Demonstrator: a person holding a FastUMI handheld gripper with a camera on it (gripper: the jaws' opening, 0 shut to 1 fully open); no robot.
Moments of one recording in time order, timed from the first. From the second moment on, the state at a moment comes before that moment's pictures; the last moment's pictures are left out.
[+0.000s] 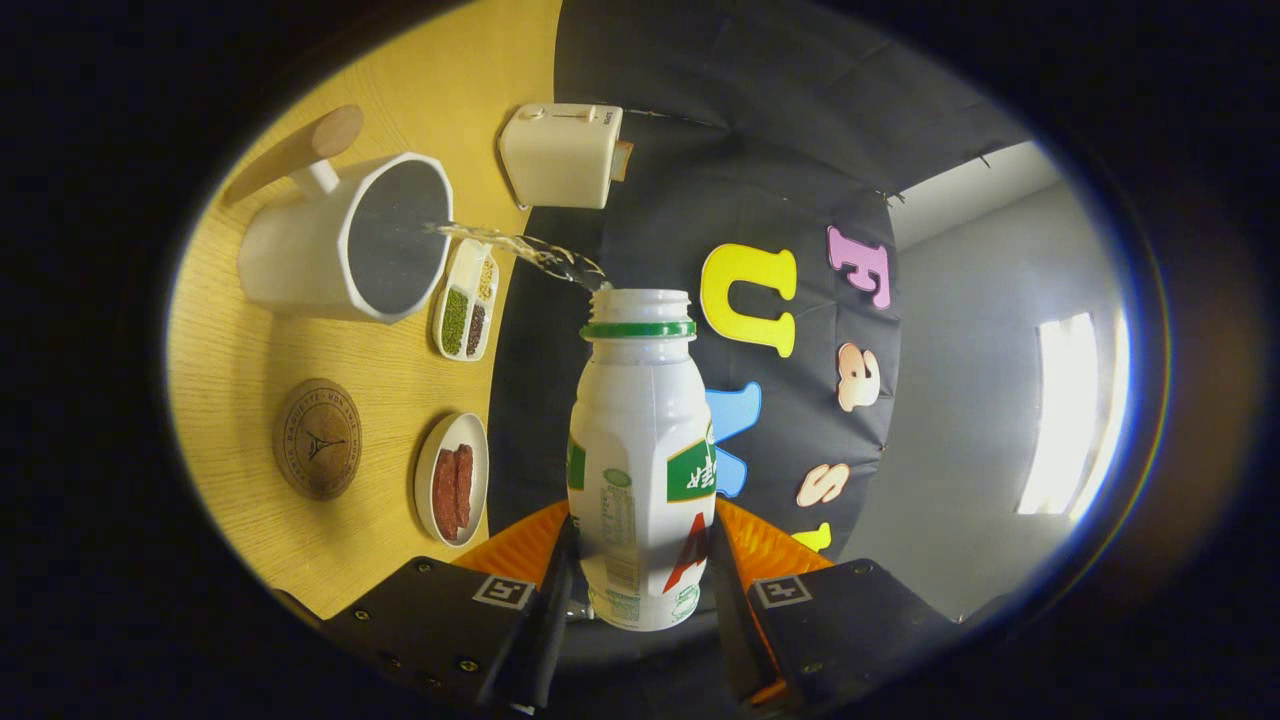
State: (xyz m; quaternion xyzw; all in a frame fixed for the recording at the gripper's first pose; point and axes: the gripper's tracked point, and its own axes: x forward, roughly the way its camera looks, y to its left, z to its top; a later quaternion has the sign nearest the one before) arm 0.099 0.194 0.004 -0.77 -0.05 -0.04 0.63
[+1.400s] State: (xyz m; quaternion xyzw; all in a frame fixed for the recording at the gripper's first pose) arm 0.097 0.195 0.030 -0.79 -0.06 -0.05 0.61
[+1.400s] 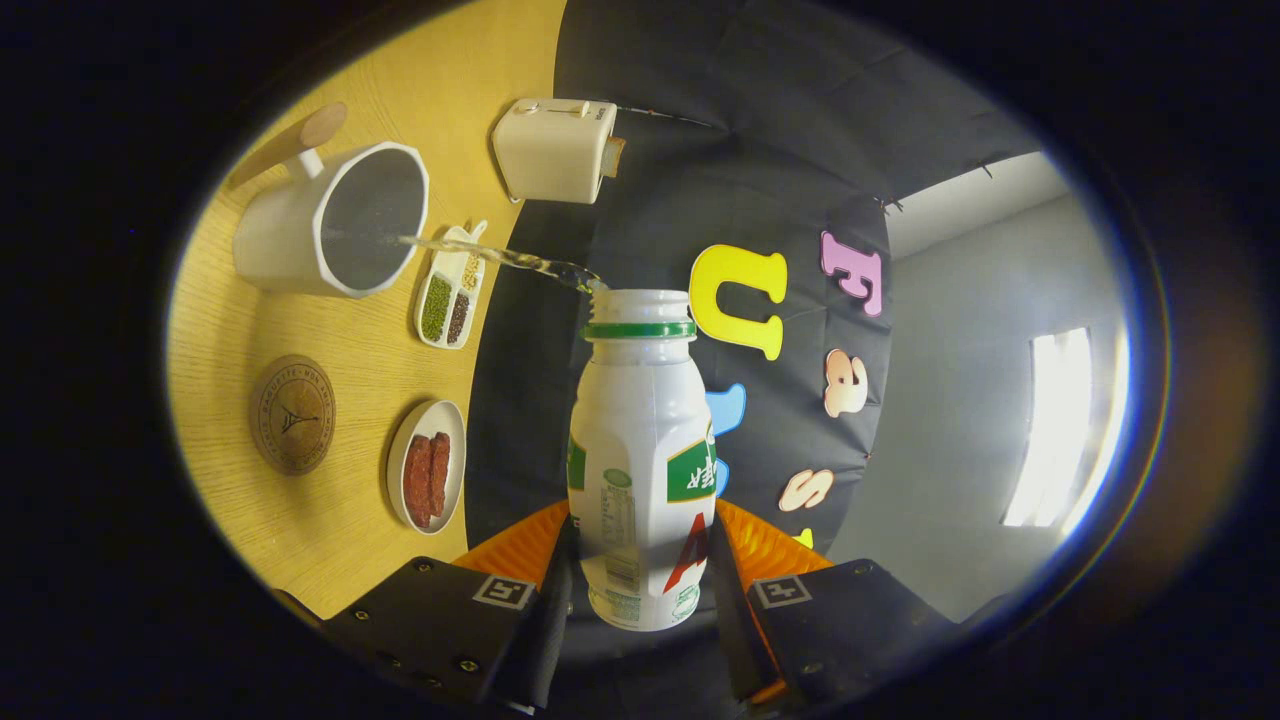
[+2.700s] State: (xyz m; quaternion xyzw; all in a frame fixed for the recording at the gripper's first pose) arm 0.096 0.200 0.043 -0.81 -0.07 -0.05 0.58
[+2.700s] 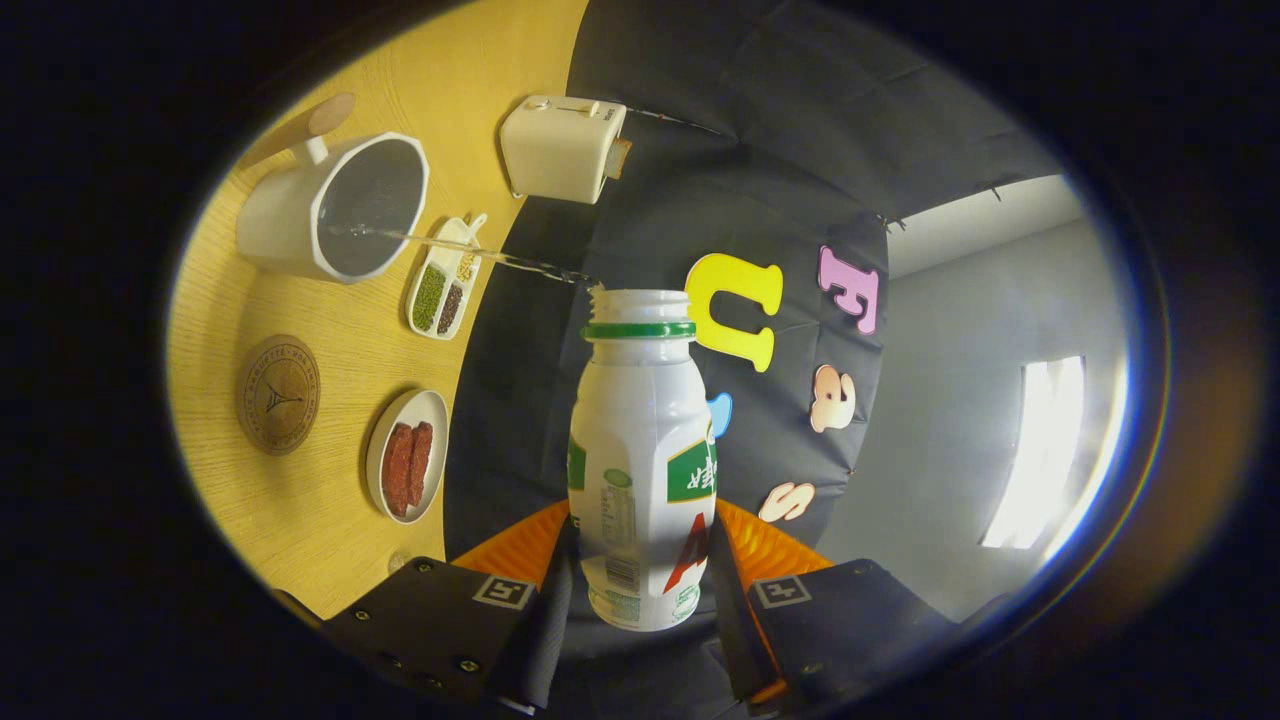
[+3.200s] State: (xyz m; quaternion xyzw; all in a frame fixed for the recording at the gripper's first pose) arm 0.094 0.204 0.049 -0.82 -0.09 -0.06 0.56
